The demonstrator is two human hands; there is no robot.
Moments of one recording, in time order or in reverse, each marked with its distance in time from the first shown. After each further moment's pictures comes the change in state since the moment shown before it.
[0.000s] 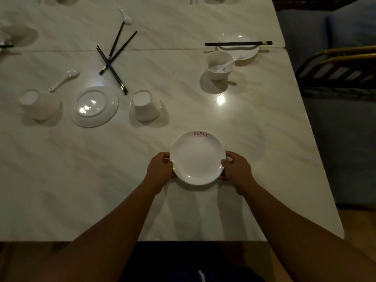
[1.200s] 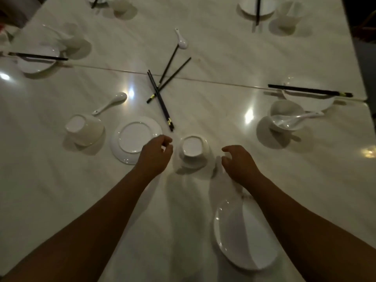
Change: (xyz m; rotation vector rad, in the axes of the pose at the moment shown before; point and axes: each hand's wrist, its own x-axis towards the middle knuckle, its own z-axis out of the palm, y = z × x) left_hand 0.132 0.111 -0.155 0.475 0.271 0.309; right_hand 0.119 -0.176 0.128 -0.746 -0.225 -0.500
